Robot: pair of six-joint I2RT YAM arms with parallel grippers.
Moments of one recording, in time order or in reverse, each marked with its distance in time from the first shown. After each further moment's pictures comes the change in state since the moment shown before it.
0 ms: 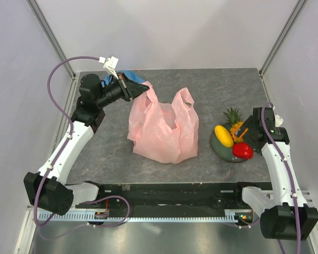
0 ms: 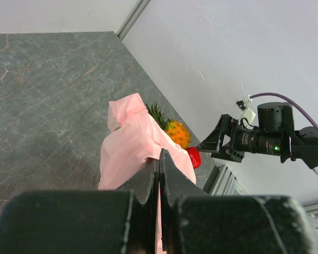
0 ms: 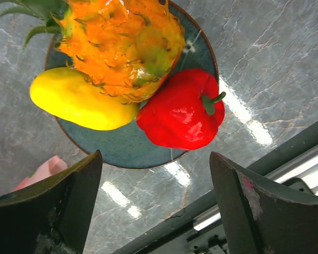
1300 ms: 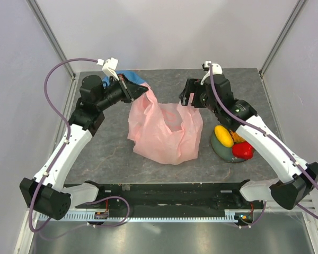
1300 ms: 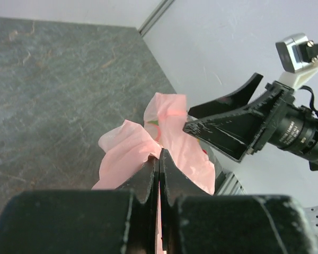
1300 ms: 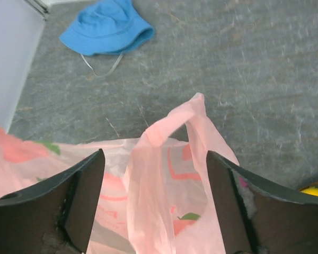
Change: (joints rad) left arm -0.058 -0.048 0.025 -0.160 -0.159 0.007; right arm 0.676 0.341 0.471 0.477 -0.027 -0.198
